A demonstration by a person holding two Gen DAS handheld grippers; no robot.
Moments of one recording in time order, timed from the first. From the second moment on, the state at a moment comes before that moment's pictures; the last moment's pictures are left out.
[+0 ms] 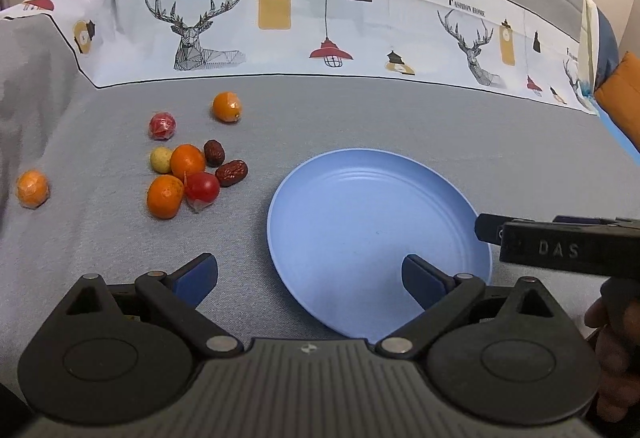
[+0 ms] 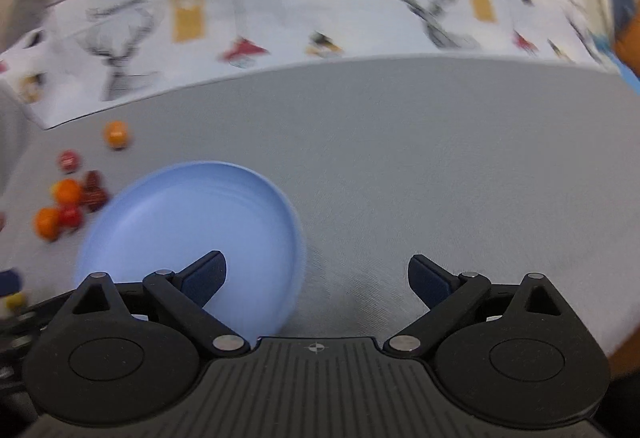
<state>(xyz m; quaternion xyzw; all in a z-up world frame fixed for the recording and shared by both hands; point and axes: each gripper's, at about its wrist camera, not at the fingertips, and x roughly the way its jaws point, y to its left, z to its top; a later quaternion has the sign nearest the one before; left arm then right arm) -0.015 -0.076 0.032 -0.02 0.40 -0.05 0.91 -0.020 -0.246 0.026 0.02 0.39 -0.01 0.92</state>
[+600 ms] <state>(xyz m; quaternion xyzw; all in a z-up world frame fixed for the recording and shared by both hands) -0.017 -0.074 0.034 -0.02 0.41 -0.06 0.91 -0.010 -0.215 0.049 0.02 0.38 0.01 0.92</state>
